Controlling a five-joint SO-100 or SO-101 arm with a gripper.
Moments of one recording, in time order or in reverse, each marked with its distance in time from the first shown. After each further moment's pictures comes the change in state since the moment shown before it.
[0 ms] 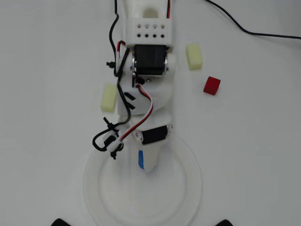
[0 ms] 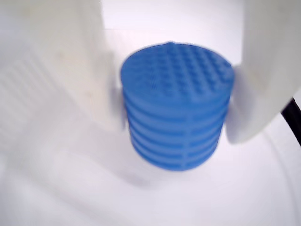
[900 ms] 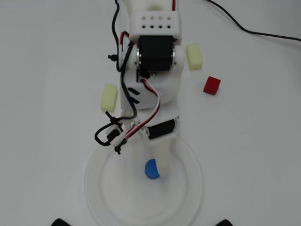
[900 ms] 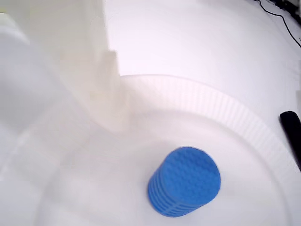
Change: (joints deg) arm -1.2 -2.1 -17.8 21.4 -1.8
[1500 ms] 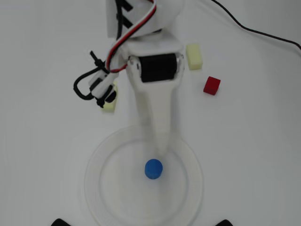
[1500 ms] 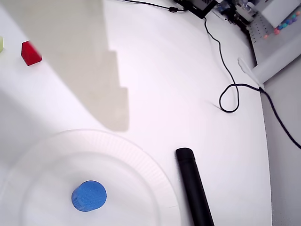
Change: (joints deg) arm 1.5 -5.0 -48.3 30.2 5.4
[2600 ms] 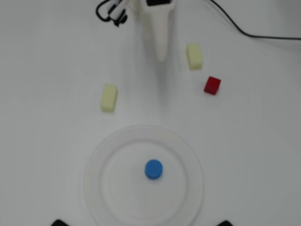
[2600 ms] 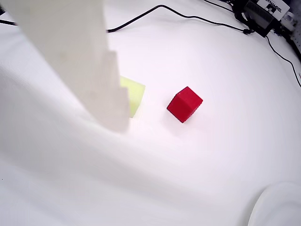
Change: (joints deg) arm -1.2 90.0 124.5 -24.5 0.7
